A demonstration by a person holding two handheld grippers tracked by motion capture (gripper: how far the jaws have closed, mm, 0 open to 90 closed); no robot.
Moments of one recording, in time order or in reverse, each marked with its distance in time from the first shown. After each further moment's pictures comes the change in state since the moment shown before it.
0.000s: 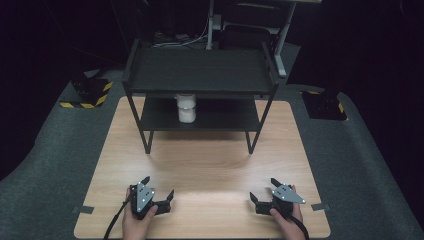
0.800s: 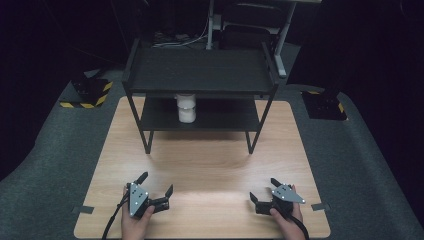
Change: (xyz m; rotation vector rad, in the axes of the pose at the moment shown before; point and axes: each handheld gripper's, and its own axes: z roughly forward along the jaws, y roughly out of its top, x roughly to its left) left arm -0.001 -0.019 -0.008 -0.194 0.006 -0.063; right arm 0.000 0.001 0.000 0.004 0.001 0.000
